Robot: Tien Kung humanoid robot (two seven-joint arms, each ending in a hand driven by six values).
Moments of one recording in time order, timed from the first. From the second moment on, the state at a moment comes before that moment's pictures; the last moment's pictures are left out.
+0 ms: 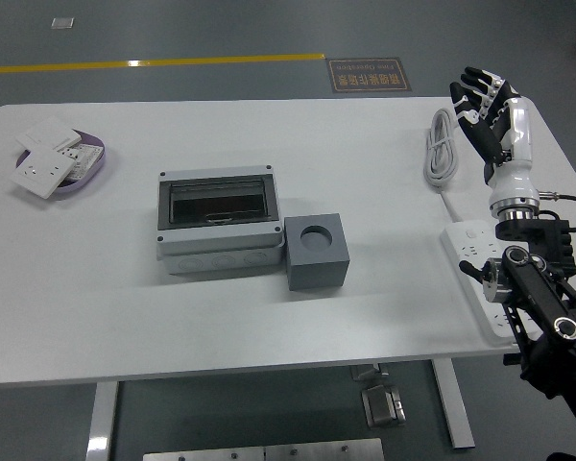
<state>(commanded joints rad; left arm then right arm) 0.14 0.06 -1.21 -0.18 0.99 0.10 0.12 0.34 -0.18 1.31 1.24 -1.19 -0.34 0.27</state>
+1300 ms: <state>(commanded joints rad) 0.12 0.08 -1.22 -0.18 1.03 0.09 0.15 0.50 -0.27 1.17 1.14 -1.15 -0.28 0.15</state>
